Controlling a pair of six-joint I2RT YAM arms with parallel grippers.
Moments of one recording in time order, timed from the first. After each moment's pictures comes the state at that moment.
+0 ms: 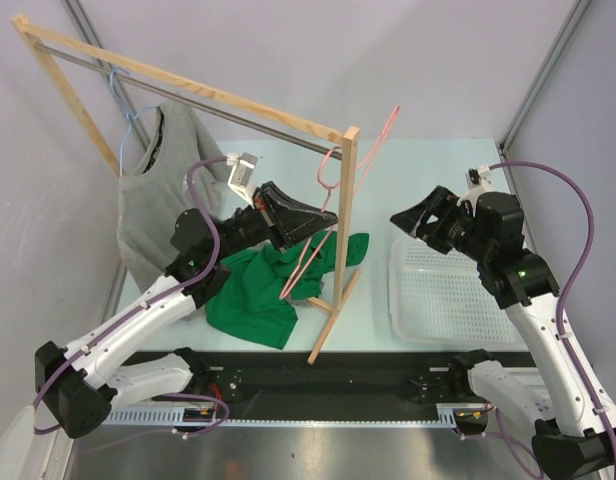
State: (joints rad) left arm -0.71 1.04 0.92 0.59 0.58 -0.86; right arm 0.29 0.87 1.06 -0.56 -0.26 0.77
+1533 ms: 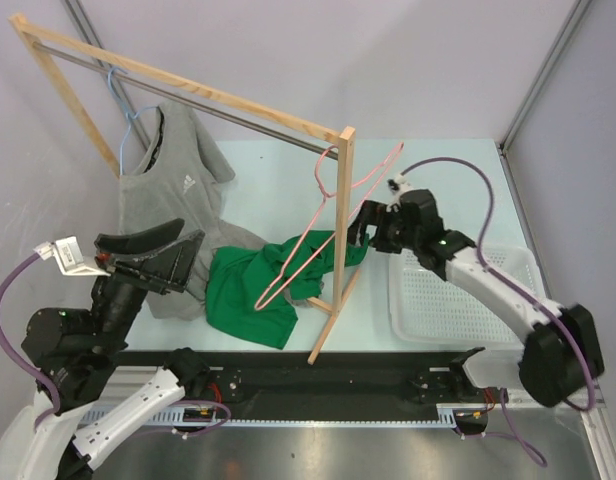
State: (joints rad) left arm -0.72 0.33 0.99 -0.21 -0.18 -0.55; right arm 0.49 1.25 0.91 -0.21 -0.25 0.63
